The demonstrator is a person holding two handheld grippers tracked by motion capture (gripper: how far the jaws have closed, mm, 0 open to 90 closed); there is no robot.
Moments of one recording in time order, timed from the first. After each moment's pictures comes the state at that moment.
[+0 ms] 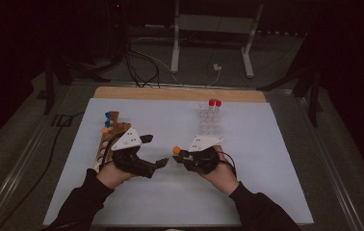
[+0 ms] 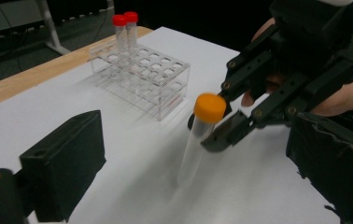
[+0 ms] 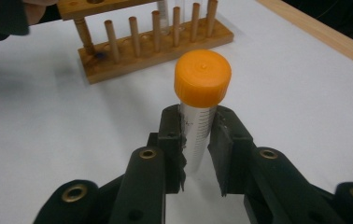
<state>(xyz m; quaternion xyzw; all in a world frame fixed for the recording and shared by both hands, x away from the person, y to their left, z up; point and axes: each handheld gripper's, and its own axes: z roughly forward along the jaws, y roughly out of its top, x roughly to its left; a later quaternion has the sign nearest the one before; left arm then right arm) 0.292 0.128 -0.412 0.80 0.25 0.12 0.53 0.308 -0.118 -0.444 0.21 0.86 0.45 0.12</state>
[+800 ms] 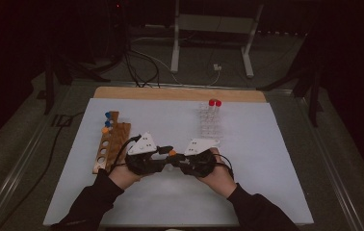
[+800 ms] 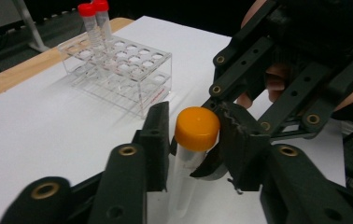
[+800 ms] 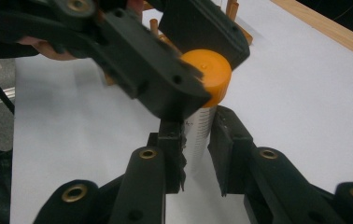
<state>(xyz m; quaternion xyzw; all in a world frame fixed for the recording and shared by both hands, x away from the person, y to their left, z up) 0.295 0.101 -0.427 0.83 0.21 0.12 0.51 0.300 -0.110 -0.442 0.19 0.86 0.45 0.11</state>
